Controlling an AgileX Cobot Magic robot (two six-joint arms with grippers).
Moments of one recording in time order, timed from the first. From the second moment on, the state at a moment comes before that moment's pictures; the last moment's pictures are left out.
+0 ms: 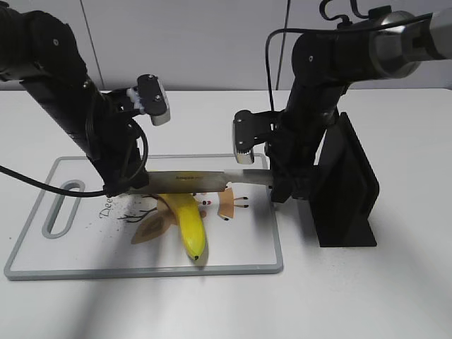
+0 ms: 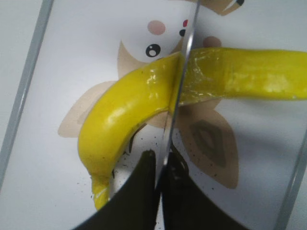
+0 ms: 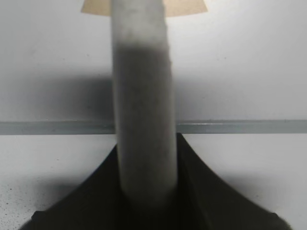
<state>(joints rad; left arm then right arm) -0.40 1.91 -1.21 -0.39 0.76 1.18 0.45 2.19 -1.50 0.19 0.89 -1.15</state>
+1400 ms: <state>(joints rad) -0.41 1.56 -1.19 -0.35 0.84 1.13 0.46 1.86 -1.49 0.21 1.00 -1.11</state>
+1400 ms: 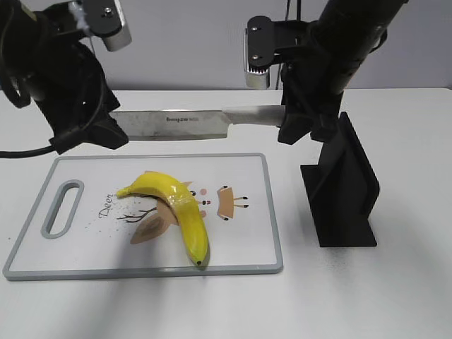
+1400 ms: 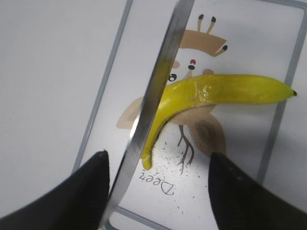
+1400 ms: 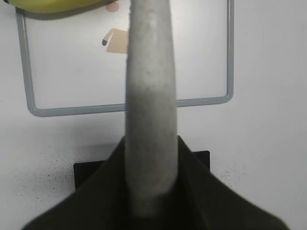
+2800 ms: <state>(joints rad) -0.09 1.25 -1.15 -0.13 1.22 0.25 0.34 1.57 -1.53 0.01 1.22 0.20</state>
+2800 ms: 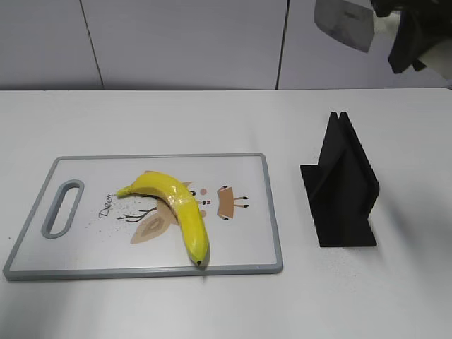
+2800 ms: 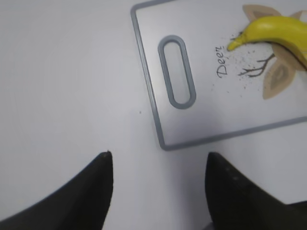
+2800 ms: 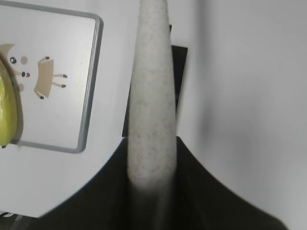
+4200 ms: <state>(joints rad) -0.09 0.00 -0.52 -0.16 1.17 0.23 0.33 1.43 -1.13 0.03 1.04 0.30</state>
